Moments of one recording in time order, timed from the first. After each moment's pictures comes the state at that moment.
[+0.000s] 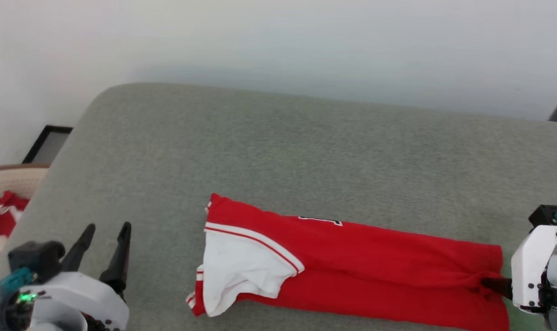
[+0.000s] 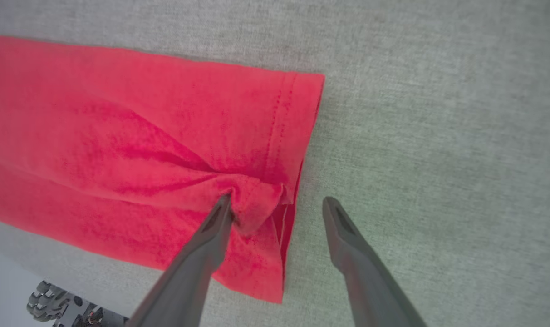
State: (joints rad) left arm -0.20 0.84 -0.61 0.01 -1.06 0.33 -0.25; right arm -0.33 -0.38 0.04 0.41 0.55 0.13 0.98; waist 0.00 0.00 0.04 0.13
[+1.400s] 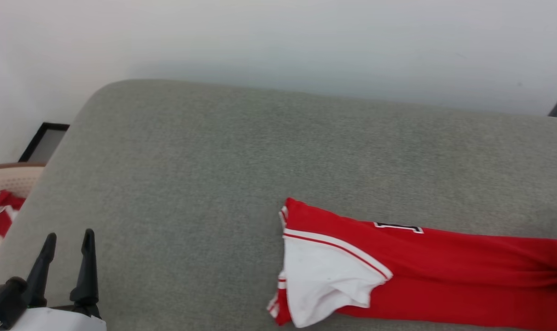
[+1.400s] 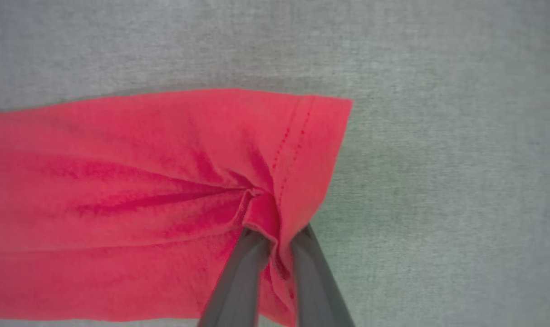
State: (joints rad) left arm 0.04 0.42 0.01 0.08 -0.55 -0.02 -0.26; right arm -0.44 -0.51 -0.04 0.71 0.49 0.13 0.83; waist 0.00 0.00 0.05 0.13
